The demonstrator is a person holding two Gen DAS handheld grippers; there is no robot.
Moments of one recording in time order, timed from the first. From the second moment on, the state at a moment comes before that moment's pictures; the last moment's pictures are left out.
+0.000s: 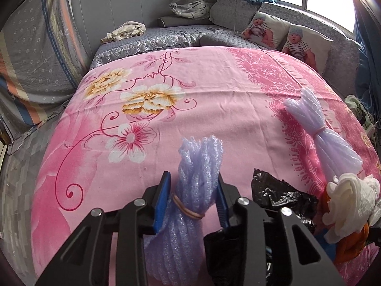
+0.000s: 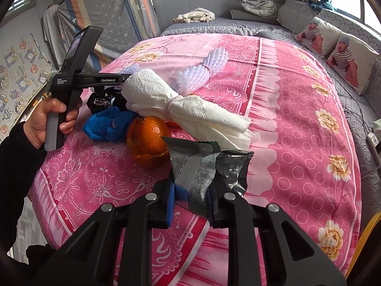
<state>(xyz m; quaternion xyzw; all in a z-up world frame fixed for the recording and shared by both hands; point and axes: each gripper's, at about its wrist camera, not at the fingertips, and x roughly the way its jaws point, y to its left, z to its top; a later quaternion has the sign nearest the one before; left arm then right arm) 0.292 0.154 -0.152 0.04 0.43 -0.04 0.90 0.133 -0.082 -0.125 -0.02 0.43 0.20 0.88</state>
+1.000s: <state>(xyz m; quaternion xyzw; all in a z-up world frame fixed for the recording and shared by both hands) 0.242 0.200 -0.097 -0.05 0.38 -0.01 0.92 0.130 -0.152 -0.074 0.03 0.34 0.12 0.93</state>
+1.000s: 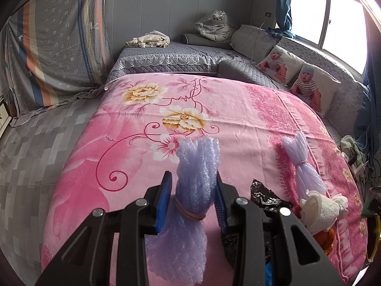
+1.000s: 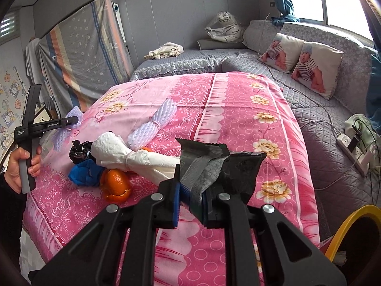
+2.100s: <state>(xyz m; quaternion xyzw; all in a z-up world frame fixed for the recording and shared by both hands) 0.186 0.047 -0.043 -0.02 0.33 -0.18 0.93 0.070 -0.301 -0.054 0.17 0.28 0.01 0.94</state>
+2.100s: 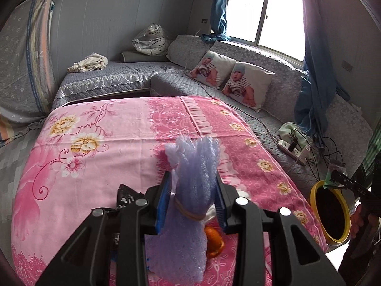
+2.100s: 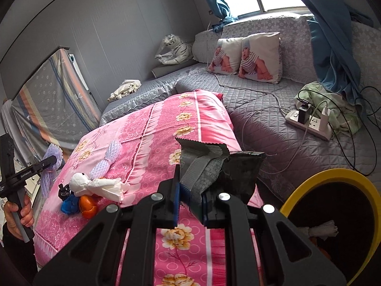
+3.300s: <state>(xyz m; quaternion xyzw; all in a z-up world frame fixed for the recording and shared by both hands) 0.161 -0.215 -0.058 0.06 0.35 -0.42 0.84 -0.045 -0.460 -0.054 0.23 0.23 -0.19 0.93</state>
